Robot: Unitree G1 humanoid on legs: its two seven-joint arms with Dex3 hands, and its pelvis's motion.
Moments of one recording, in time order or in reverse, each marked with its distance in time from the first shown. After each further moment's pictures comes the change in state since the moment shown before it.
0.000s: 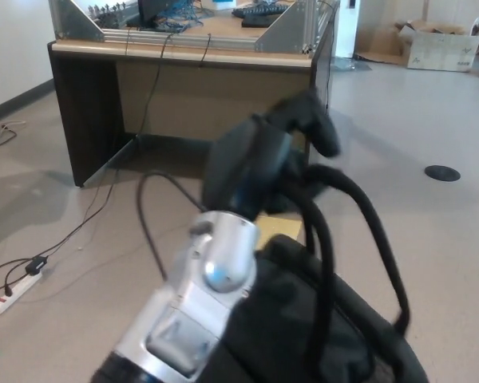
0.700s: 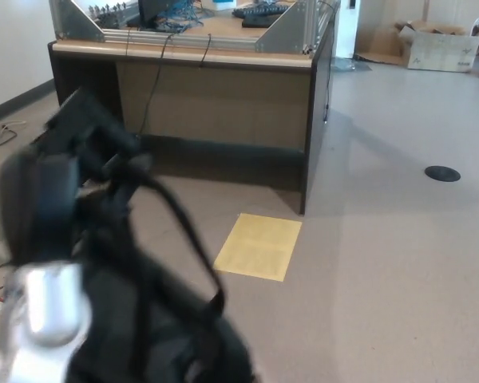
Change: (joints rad) left_arm 0.398 0.224 0.330 -0.167 0.039 -0.267 0.179; right_arm 0.011 -0.001 0.010 0.003 -0.004 0.000 0.013
